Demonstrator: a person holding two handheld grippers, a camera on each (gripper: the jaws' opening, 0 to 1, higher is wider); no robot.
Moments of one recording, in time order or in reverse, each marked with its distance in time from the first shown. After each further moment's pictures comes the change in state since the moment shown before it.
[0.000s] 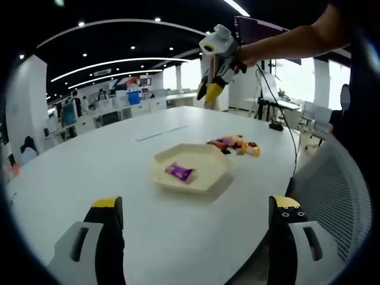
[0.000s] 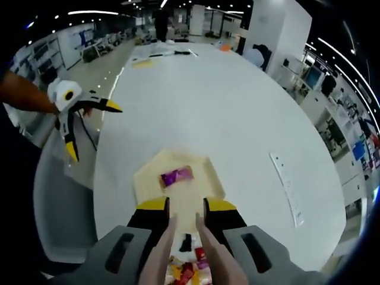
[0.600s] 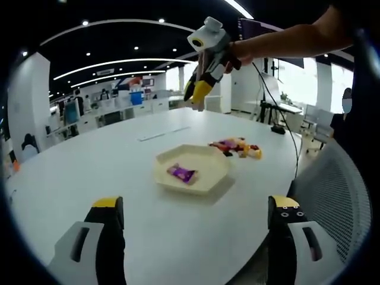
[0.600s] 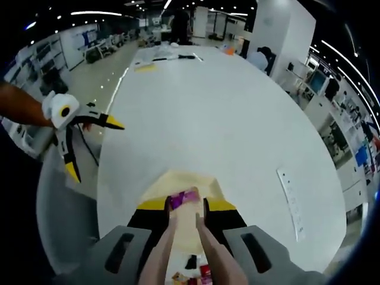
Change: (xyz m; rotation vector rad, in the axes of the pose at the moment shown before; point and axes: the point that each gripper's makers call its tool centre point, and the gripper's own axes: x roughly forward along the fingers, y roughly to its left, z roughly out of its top) left arm 0.000 0.003 0.002 -0.020 -0.011 0.011; right arm 0.021 0.012 0.052 -0.015 -0.018 0.018
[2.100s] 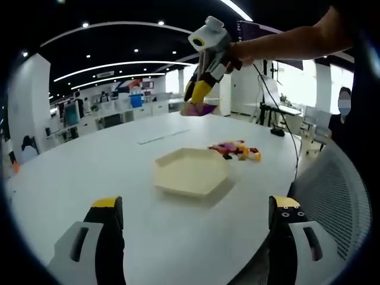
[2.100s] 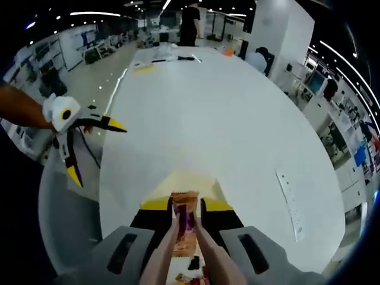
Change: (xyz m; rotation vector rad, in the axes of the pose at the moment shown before) left arm -0.001 -0.001 0.005 0.003 -0.022 -0.001; right arm 0.001 0.010 0.020 -0.006 -0.004 -0.005
